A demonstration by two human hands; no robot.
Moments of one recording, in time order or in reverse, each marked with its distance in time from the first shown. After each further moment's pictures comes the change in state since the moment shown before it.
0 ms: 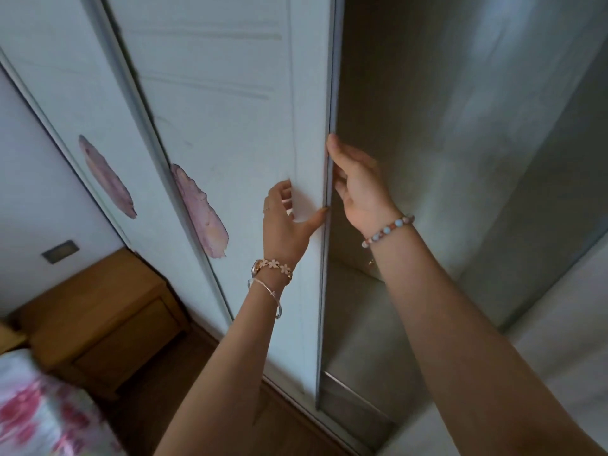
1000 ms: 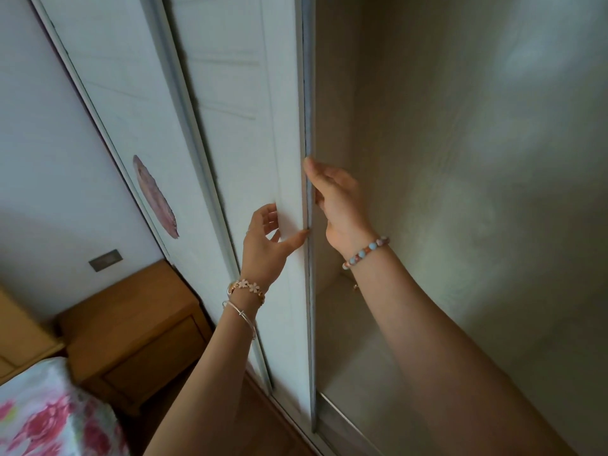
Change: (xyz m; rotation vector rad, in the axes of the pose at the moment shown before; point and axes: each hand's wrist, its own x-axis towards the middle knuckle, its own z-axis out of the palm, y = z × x) left_hand 0.119 -0.080 -0.090 -0.079 0.071 -0.073; right_hand 0.106 0.058 0.127 0.037 -0.076 -0.014
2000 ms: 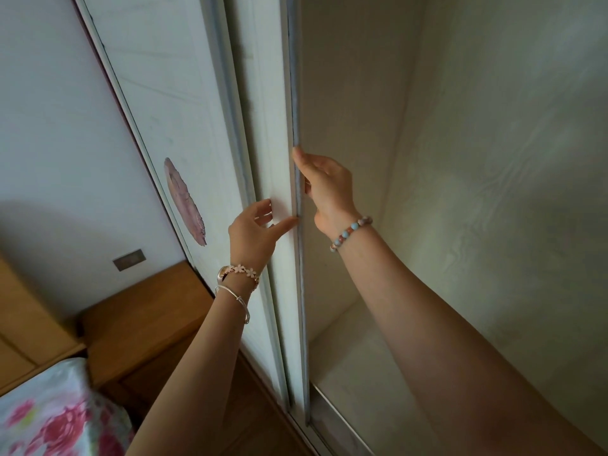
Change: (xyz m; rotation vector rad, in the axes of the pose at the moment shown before) left_hand 0.103 -0.035 -0.078 0.220 0.168 0.013; right_hand 0.087 0.044 0.109 -0.061 -0.025 0.012
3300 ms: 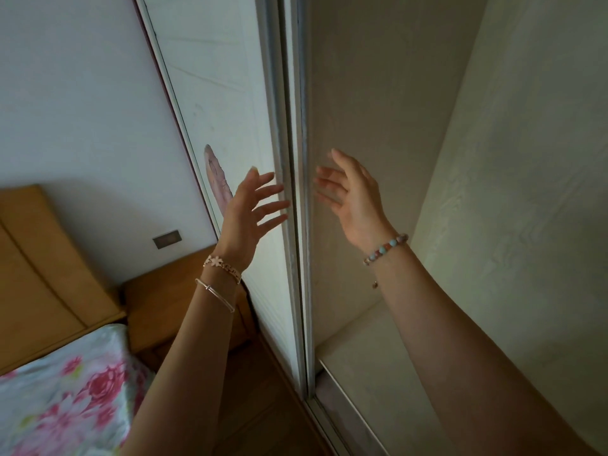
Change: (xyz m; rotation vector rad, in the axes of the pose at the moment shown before) left_hand 0.003 0.014 -0.068 -0.586 -0.153 -0.254; right_hand -0.014 0.016 -0.005 0.195 -0.238 0.133
